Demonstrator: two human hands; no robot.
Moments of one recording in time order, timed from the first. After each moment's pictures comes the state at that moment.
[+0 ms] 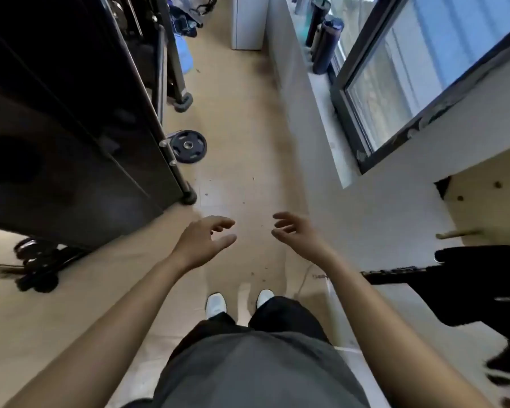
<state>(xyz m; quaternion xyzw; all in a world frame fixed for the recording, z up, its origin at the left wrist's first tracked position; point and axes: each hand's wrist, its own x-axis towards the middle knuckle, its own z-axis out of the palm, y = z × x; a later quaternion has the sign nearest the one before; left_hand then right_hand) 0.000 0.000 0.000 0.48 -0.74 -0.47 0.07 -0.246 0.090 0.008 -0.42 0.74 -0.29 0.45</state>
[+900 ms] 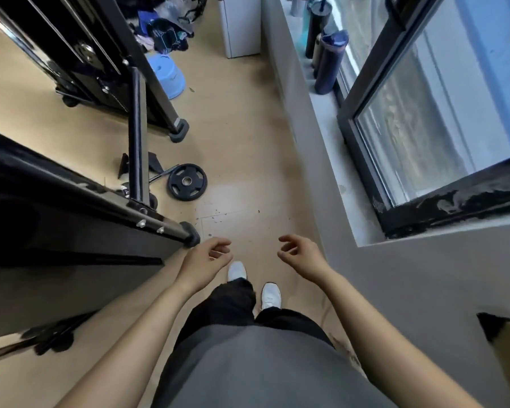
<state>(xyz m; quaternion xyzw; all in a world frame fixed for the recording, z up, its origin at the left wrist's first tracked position) -0.185 -0.245 -0.031 0.56 -0.64 -0.52 0.04 -0.437 -0.149 -0.056 -0.39 0.77 -0.19 0.48</state>
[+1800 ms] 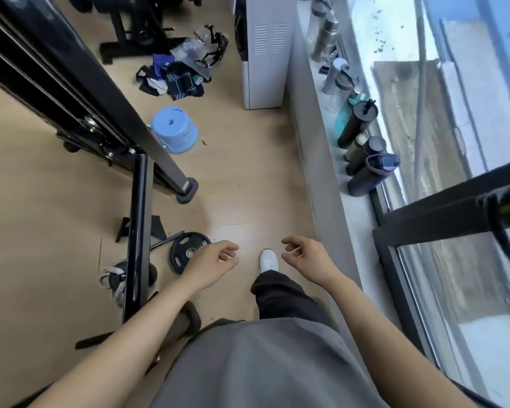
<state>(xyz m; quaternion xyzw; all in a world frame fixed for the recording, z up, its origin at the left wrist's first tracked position) -0.321 -0.702 -0.057 0.53 -0.68 -0.50 -0.02 -0.579 -0.615 -0.053 -0.46 0.75 -0.15 0.45</state>
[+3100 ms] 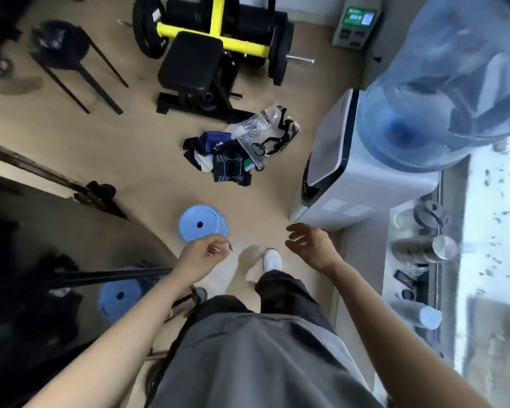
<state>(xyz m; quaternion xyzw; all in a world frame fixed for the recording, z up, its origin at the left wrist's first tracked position) -0.413 -1.473 -0.079 0.66 -0.54 -0.50 0.12 -0.710 -1.495 -0.053 -0.57 0.67 -0.09 0.46</state>
